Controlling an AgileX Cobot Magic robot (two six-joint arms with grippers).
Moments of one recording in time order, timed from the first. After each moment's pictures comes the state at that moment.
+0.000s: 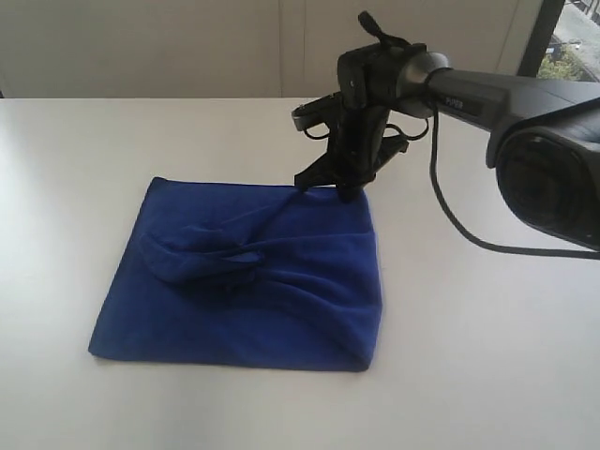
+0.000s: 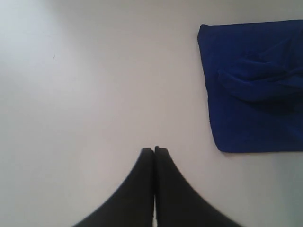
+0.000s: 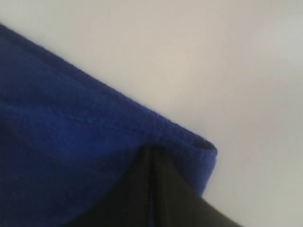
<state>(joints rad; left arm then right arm) -0.03 0.61 -1.02 -0.01 1.23 0.10 0.42 2.44 -2.05 -0.07 1.02 -0.05</state>
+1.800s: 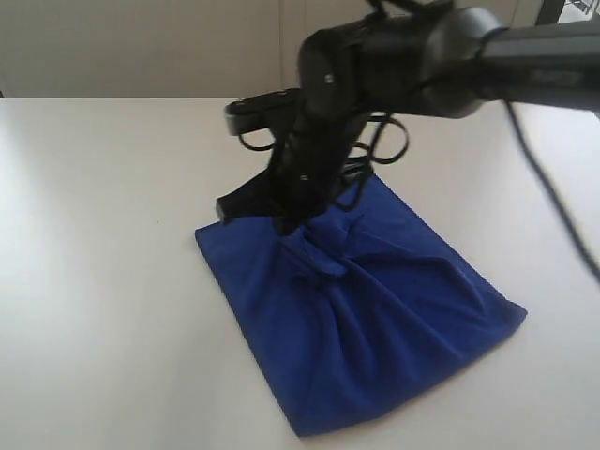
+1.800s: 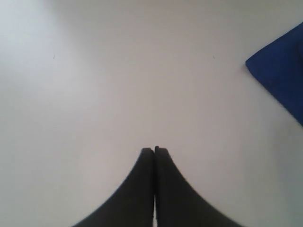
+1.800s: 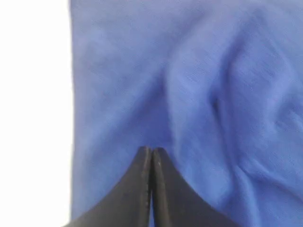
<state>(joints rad) -0.03 0.61 -1.02 -0.01 1.23 0.11 0.68 1.96 -1.52 0.06 0.85 0.11</state>
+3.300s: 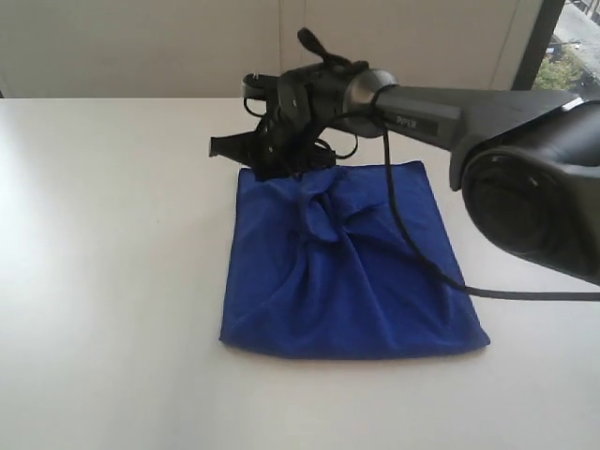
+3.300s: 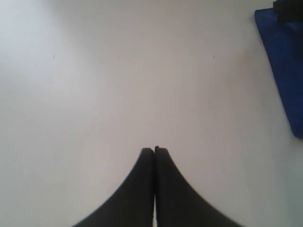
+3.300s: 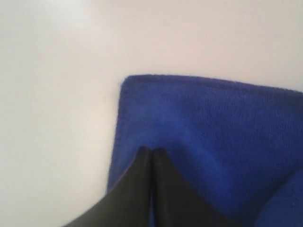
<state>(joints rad) -0.03 0.61 -1.02 -0.01 1.23 0.11 0.57 2.40 -2.00 0.06 0.63 0.42</state>
